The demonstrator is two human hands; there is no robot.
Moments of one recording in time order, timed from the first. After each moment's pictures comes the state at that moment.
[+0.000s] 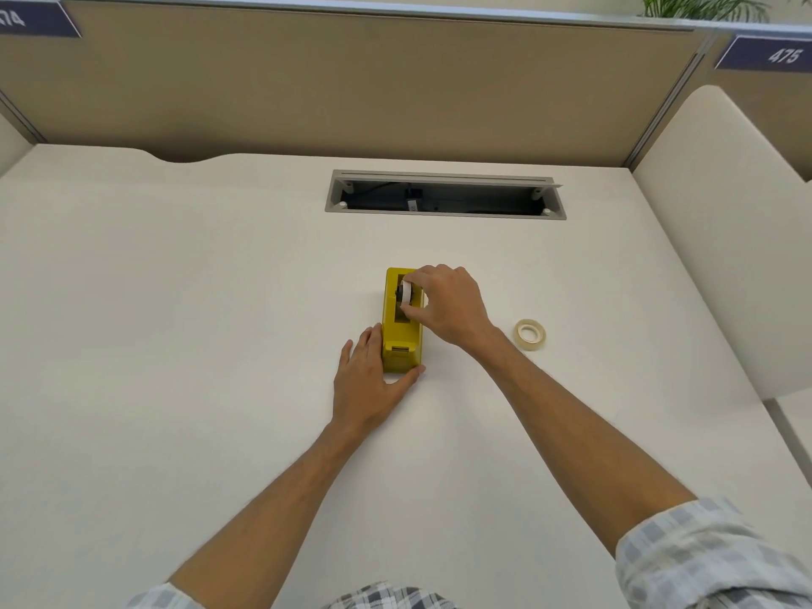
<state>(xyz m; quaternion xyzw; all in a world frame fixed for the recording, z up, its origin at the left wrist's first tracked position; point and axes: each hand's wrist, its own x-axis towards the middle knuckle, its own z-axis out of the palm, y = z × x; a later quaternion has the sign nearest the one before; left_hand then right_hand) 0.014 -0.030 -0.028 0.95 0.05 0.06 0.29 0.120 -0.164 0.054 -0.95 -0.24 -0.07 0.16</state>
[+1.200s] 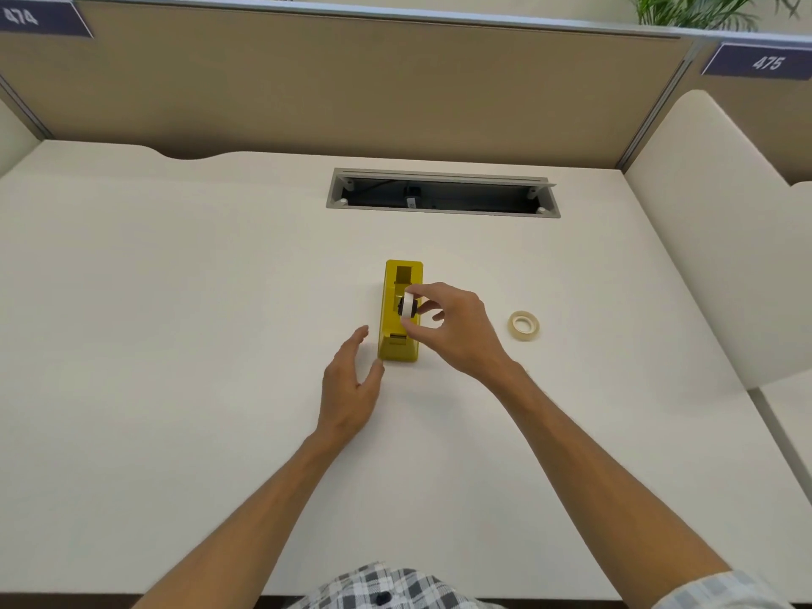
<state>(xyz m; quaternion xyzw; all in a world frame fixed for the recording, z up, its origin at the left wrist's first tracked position) -0.024 -0.020 -0.010 0.85 0.11 0.08 0.51 0.050 -0.185 0.071 -0.88 -0.21 -0.02 0.43</state>
